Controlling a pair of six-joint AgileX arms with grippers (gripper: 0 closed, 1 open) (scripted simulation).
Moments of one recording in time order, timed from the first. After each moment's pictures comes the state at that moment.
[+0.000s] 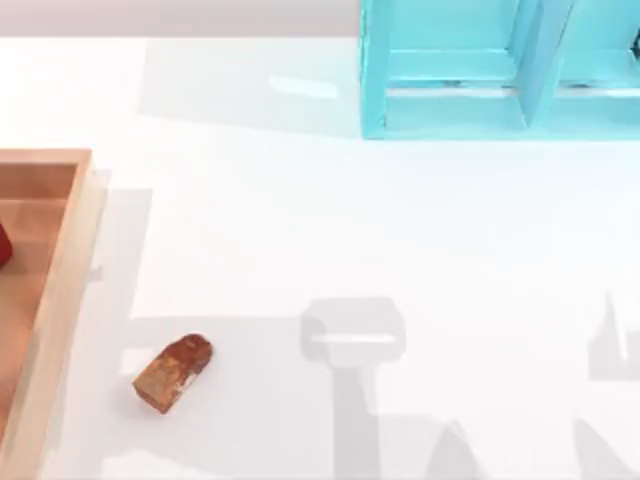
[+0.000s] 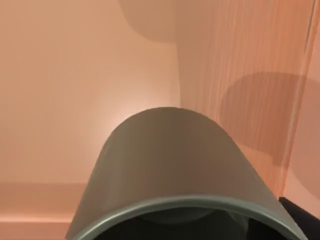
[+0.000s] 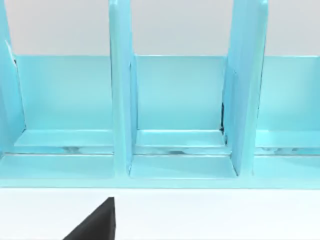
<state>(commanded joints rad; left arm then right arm) 0.15 1.55 1.23 -1.25 0.04 0.13 0.00 0.00 0.00 0.00 0.00 0.00</state>
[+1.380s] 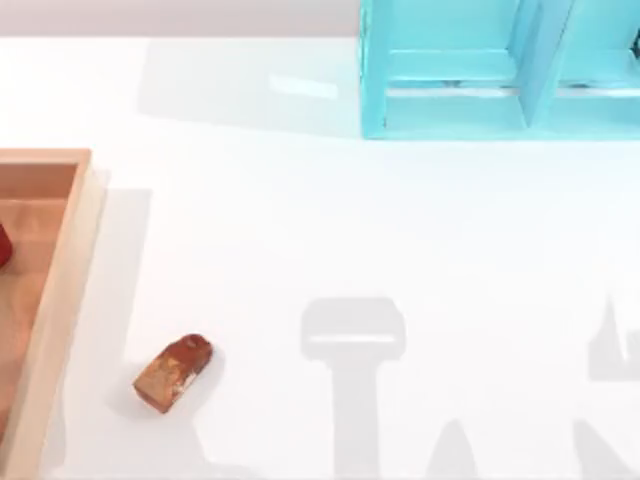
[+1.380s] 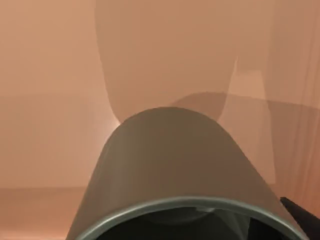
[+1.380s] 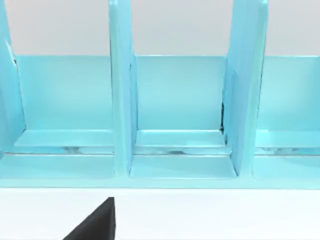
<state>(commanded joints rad) 0.34 1.47 0.89 -0.99 0.04 0.35 0.00 0.00 0.00 0.00 0.00 0.00</state>
